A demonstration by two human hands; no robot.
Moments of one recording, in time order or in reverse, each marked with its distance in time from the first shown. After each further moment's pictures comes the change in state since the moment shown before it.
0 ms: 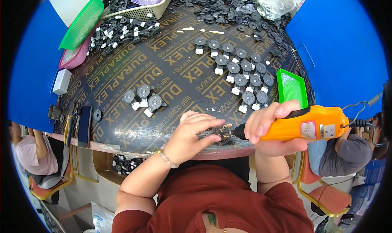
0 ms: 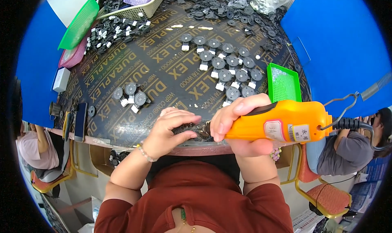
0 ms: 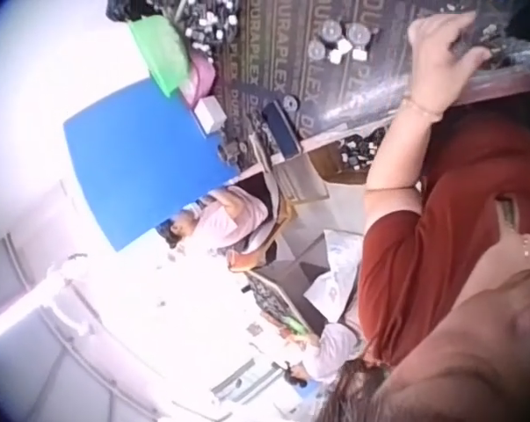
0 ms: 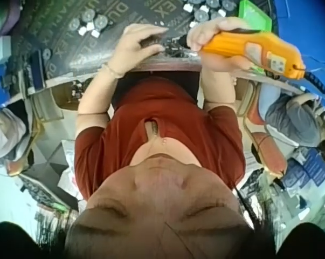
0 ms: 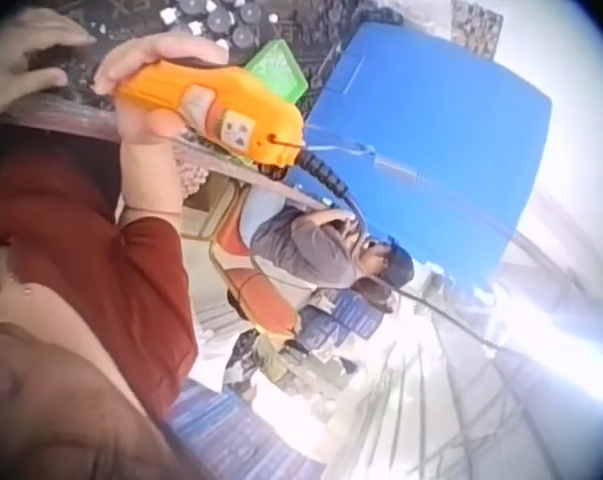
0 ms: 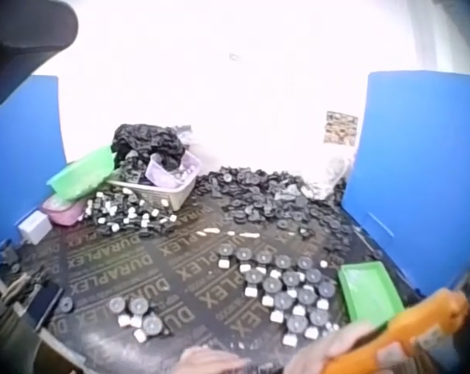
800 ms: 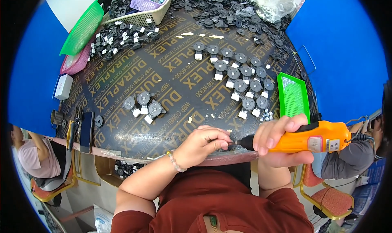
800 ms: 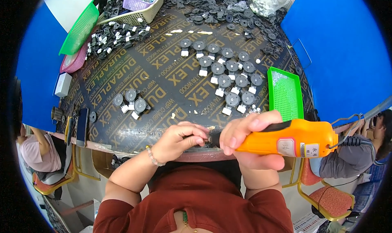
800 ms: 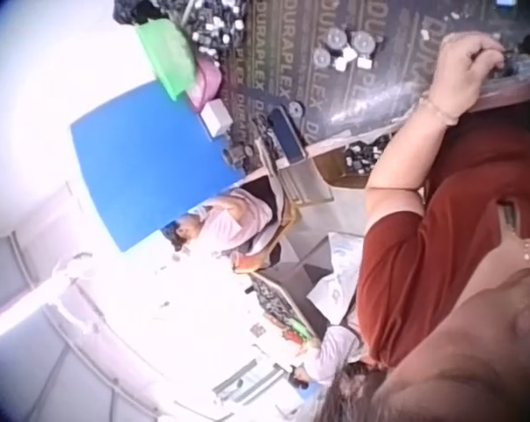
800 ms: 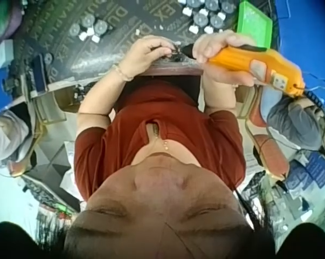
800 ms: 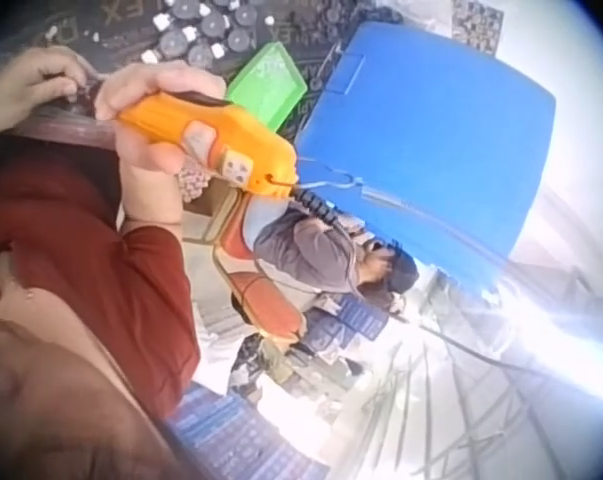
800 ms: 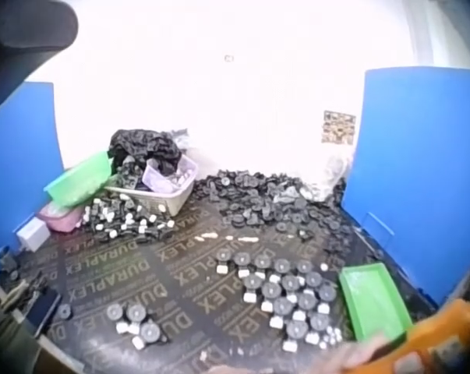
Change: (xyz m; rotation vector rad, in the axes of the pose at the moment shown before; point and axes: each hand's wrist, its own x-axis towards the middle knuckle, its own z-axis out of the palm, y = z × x) left_hand 0.008 -0.006 0.027 -0.365 -0.143 -0.163; right_hand -0.011 -0.018 -0.006 0.068 0.090 -0.006
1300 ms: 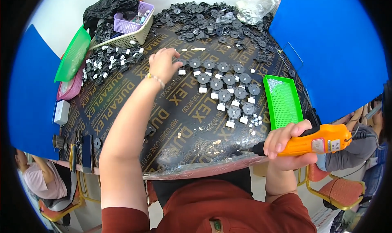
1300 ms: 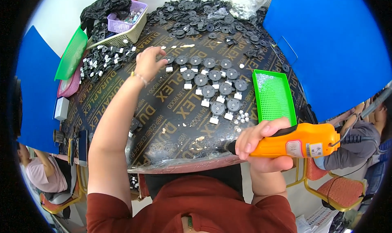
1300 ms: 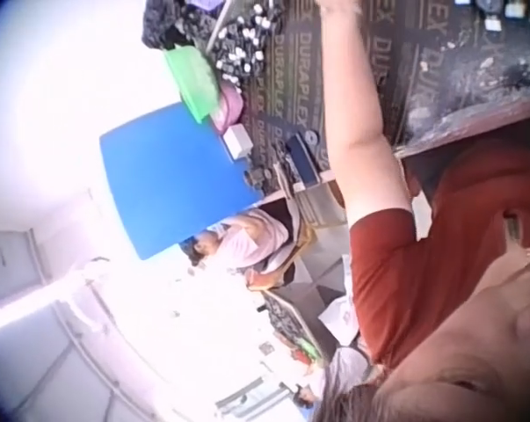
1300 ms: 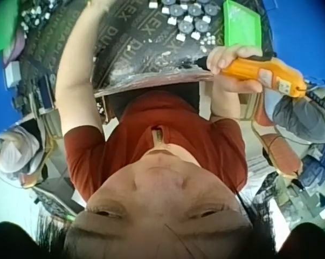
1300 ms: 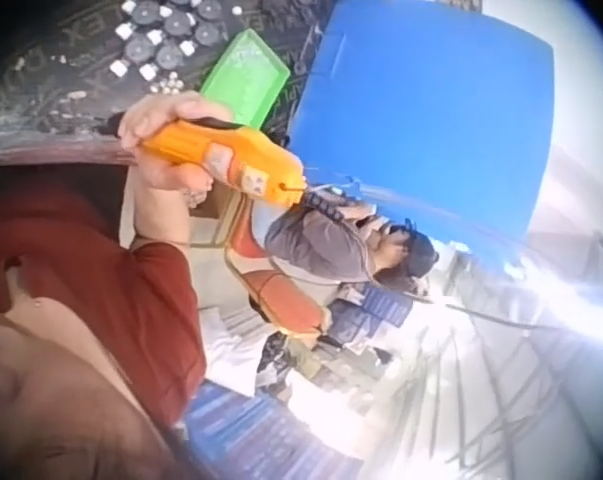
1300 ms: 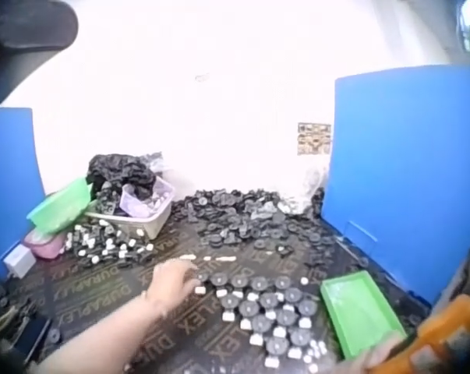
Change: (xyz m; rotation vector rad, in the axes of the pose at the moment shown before) left_hand 0.185 -0.028 -0.148 1.084 0.352 -0.076; right_hand -0.009 -0.044 -0.031 -0.165 0.105 -0.062
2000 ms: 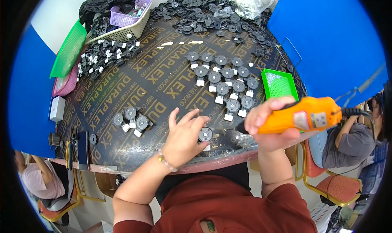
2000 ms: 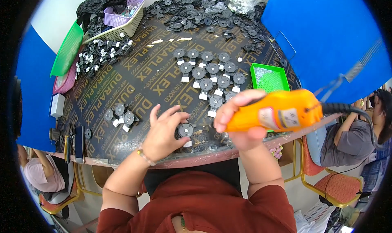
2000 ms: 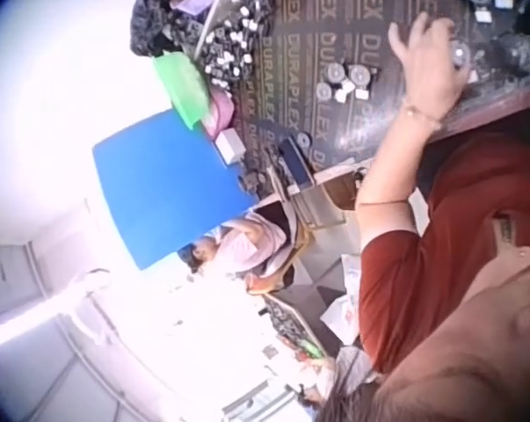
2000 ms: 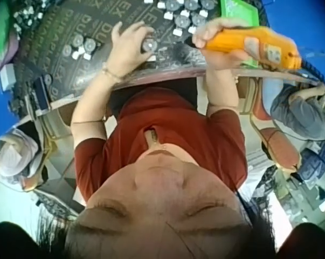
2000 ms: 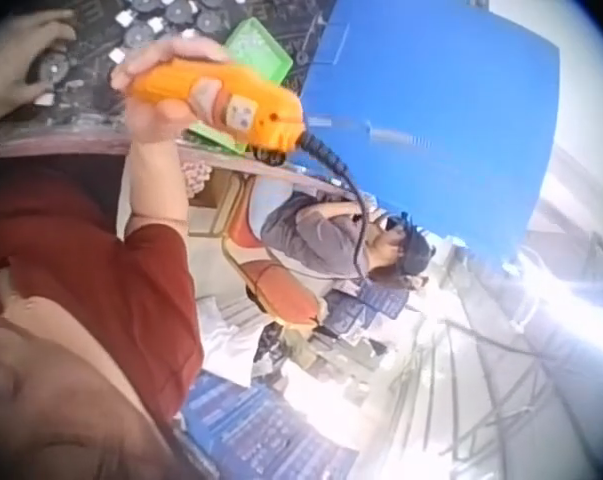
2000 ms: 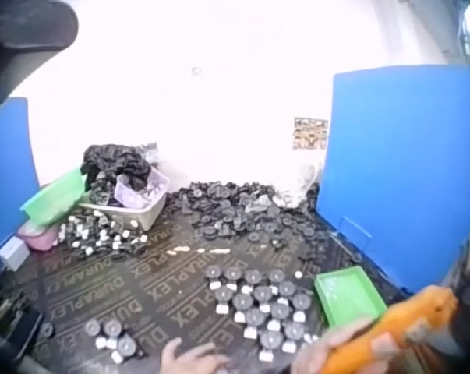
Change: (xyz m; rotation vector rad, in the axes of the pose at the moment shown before) left_hand -0.190 0.101 -0.022 -0.268 -0.271 0.206; right_hand 0.014 0.034 0.005 0.124 0.024 0.135
